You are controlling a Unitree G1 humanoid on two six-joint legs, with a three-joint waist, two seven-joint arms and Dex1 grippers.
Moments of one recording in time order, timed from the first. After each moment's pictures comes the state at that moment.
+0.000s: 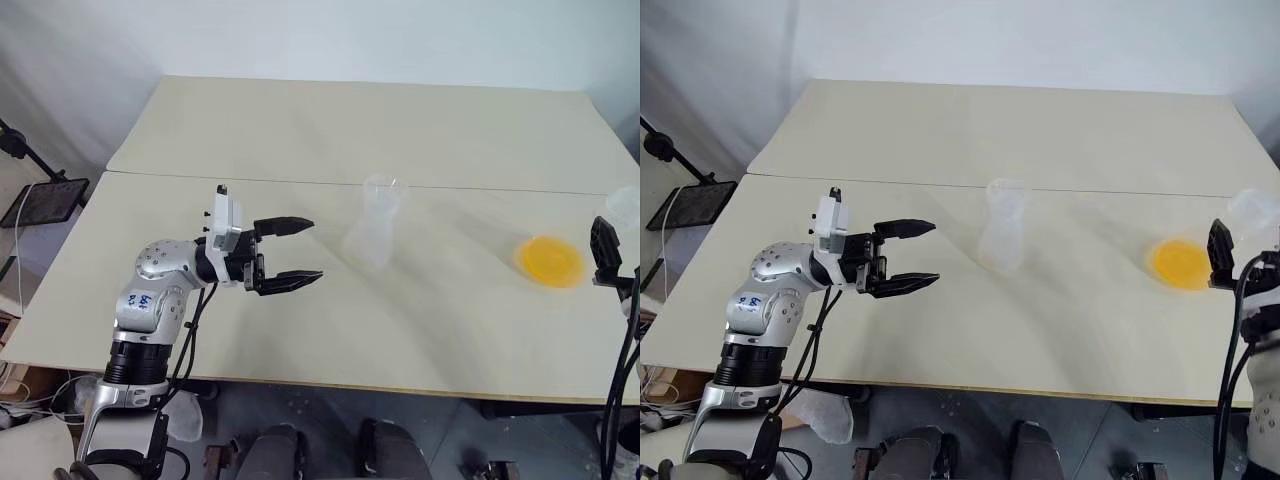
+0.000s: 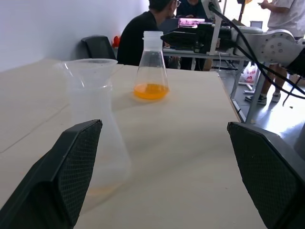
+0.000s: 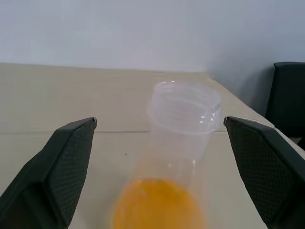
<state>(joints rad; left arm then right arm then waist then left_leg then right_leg) -0.53 0.45 0.05 0.00 -0.51 0.29 -1.17 -0.04 -0.57 -0.65 -0.28 0.58 0.34 0.17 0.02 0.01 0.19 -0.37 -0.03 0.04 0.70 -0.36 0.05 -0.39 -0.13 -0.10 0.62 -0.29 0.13</state>
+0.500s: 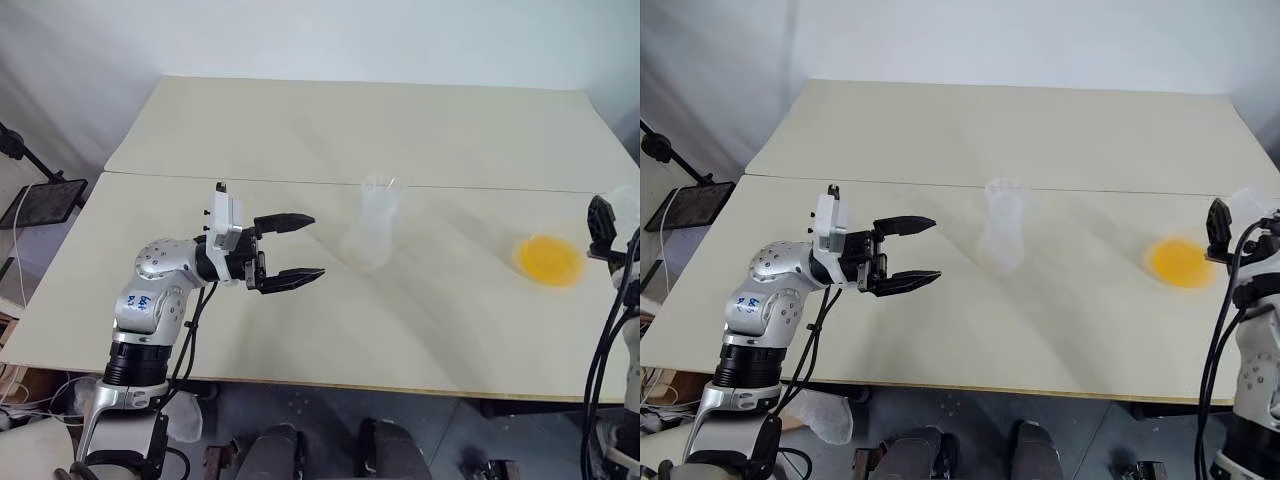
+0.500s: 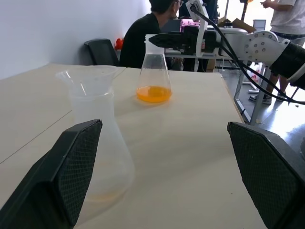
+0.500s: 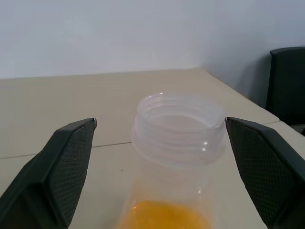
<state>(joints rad) -0.53 0.45 0.05 -0.03 -0.51 0.28 -1.15 -0.20 -0.55 -0.64 -0.15 0.55 0.36 0.15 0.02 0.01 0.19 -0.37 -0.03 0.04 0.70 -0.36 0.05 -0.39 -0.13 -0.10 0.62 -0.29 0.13</state>
